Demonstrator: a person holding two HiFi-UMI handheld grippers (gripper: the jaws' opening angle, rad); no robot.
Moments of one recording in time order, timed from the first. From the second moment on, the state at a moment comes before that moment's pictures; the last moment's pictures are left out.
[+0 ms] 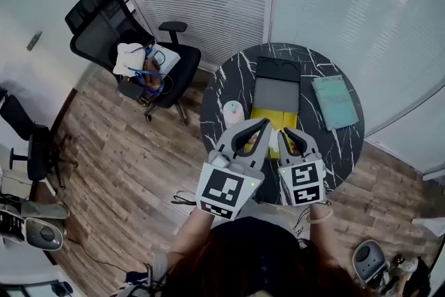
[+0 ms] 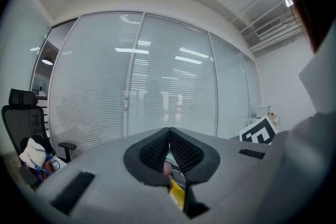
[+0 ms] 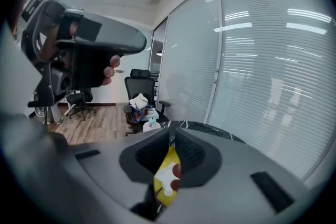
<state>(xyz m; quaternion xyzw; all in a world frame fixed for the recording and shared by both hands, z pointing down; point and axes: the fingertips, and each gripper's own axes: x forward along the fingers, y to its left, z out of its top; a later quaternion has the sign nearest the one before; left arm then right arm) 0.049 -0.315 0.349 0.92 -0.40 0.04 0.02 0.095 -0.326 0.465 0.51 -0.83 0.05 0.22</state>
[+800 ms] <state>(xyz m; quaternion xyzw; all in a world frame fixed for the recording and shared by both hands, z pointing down) 0.059 -0.343 0.367 0.91 -0.41 0.06 0.03 0.091 -0.359 0.559 0.44 -0.84 0.08 0.32</state>
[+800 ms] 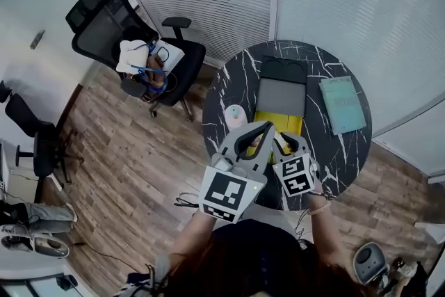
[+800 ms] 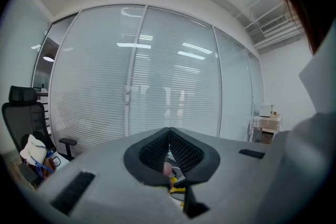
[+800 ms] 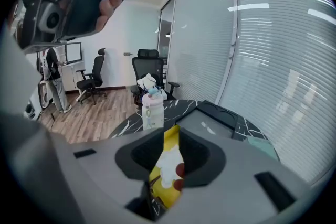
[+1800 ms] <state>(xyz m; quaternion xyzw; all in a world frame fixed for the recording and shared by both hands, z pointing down) 0.053 -0.363 0.391 0.90 -0.42 0.10 0.05 0.087 -0.382 0.669 0.40 -0.81 0.14 0.40</state>
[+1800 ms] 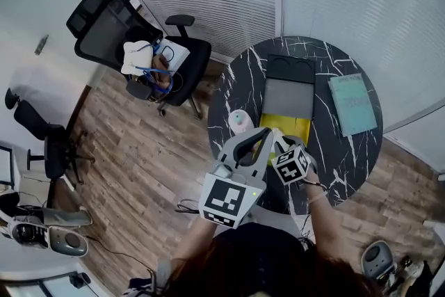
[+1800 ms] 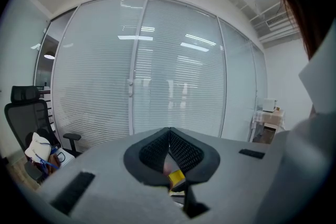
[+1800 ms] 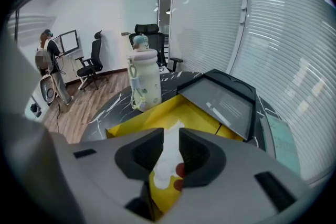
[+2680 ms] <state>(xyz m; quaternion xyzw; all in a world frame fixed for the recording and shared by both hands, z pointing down) 0.046 -0.362 0.401 0.90 -0.42 0.12 0.05 0.093 -0.387 0.722 0.40 -0.78 0.21 0.43</state>
